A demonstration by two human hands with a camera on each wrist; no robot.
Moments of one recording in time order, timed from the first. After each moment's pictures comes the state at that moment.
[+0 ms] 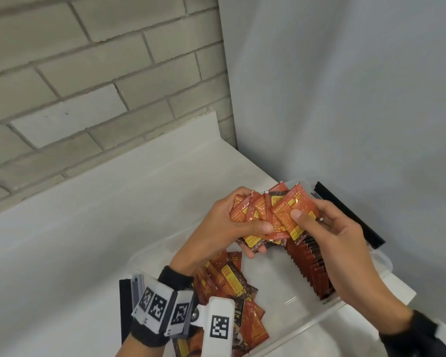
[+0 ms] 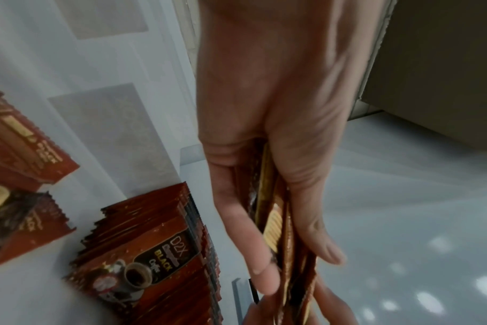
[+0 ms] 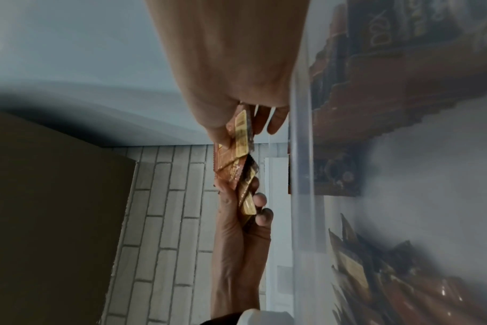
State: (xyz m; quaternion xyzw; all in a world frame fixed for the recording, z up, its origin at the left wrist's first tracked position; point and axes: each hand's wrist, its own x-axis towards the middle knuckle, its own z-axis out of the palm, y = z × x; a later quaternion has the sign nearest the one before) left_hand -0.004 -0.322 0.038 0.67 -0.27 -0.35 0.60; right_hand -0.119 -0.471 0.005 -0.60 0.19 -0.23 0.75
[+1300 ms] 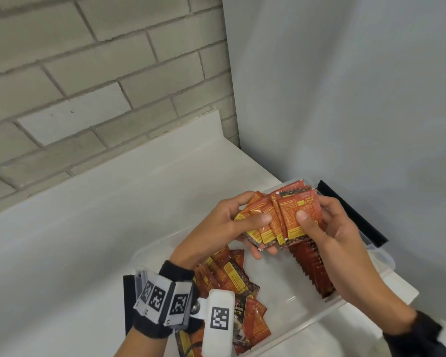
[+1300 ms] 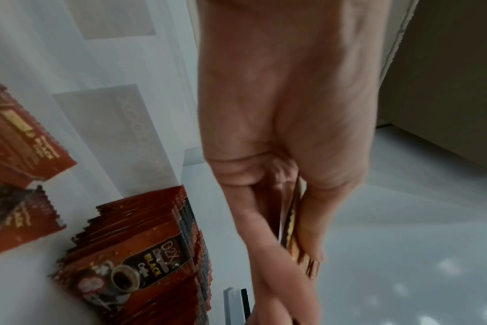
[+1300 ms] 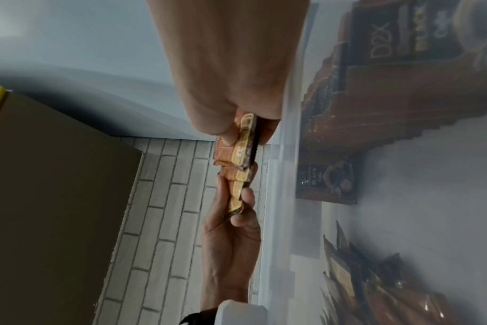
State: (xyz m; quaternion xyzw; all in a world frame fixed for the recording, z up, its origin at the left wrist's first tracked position) left_hand -0.003 -0.317 0.039 0.62 -0.30 -0.40 0.60; right_hand -0.119 -0.470 0.001 -0.65 0.17 -0.22 0.71
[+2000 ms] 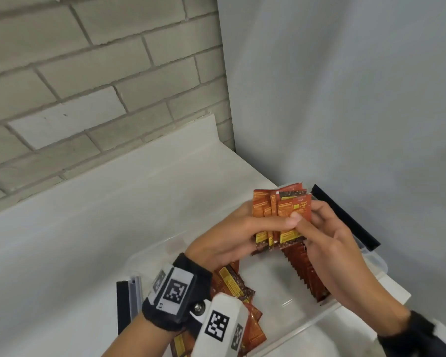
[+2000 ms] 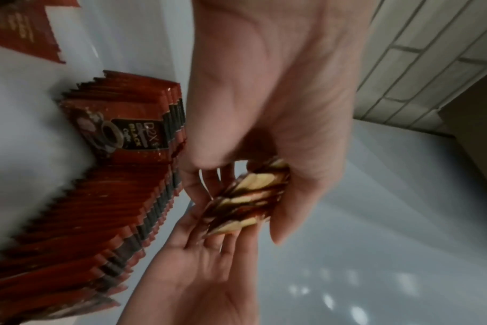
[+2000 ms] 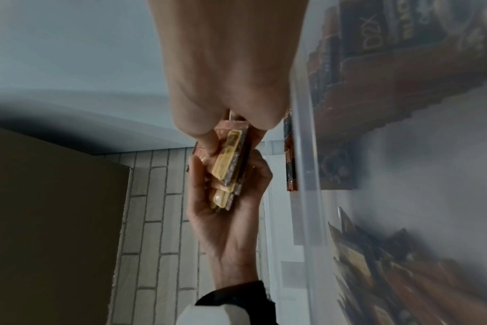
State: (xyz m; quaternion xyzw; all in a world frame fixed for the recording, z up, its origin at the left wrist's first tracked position) left_hand -0.013 -0.350 0.040 0.52 -0.25 -0.49 0.65; right_hand -0.120 -0.470 0.007 -0.55 0.11 -0.20 0.81
